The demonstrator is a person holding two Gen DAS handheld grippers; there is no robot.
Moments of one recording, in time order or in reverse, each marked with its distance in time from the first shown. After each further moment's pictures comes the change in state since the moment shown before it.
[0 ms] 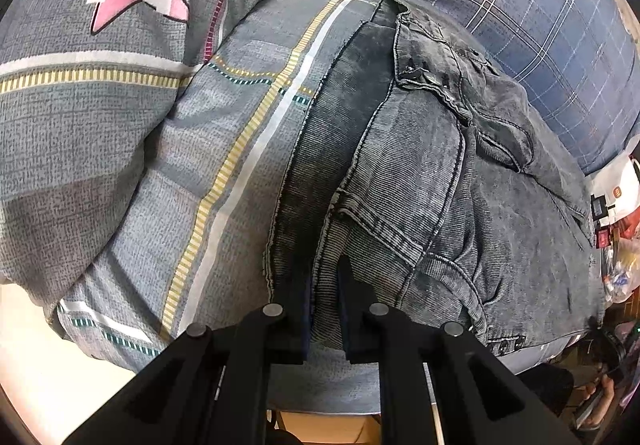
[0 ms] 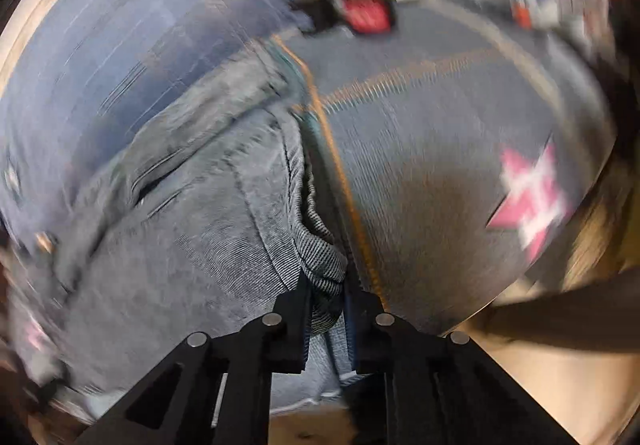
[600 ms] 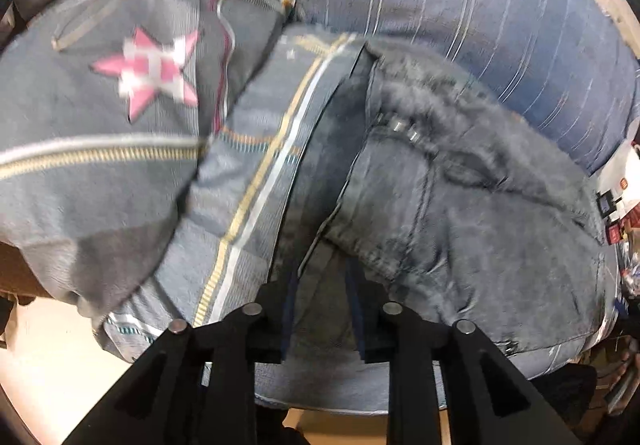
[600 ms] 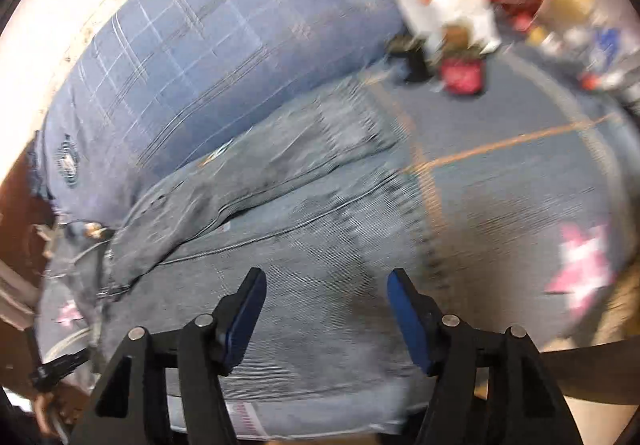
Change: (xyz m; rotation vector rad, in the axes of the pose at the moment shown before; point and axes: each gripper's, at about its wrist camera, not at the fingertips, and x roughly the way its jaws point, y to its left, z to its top) left arm -0.047 -0.038 0.002 0.082 -0.170 0.091; right arm -0.005 0.036 0.021 -0.062 -0.032 0.258
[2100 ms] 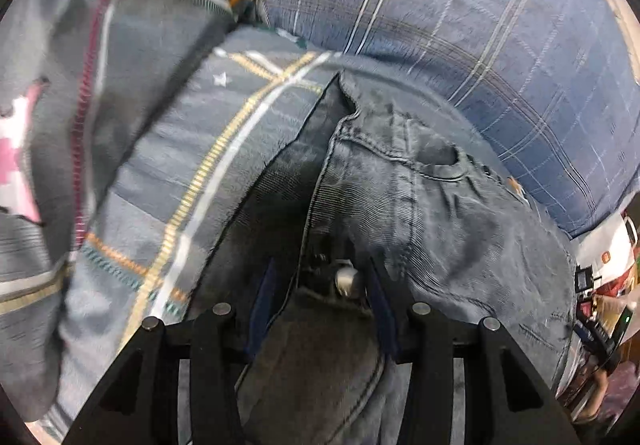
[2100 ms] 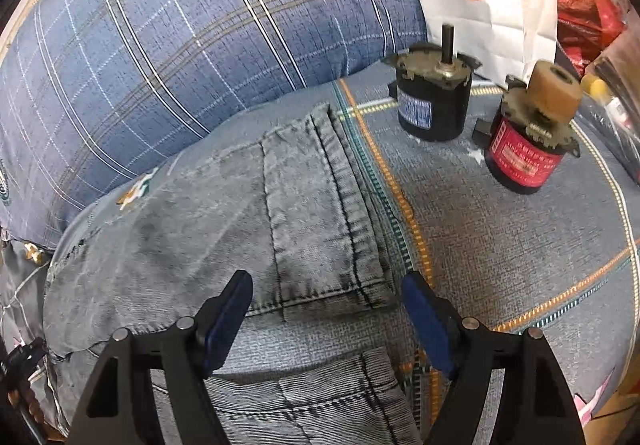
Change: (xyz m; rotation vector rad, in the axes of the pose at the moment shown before) left arm 0.115 -0.026 0.106 -0.146 0.061 -0.152; right arm 0.107 -0.005 0.131 -0.064 0.076 -0.180
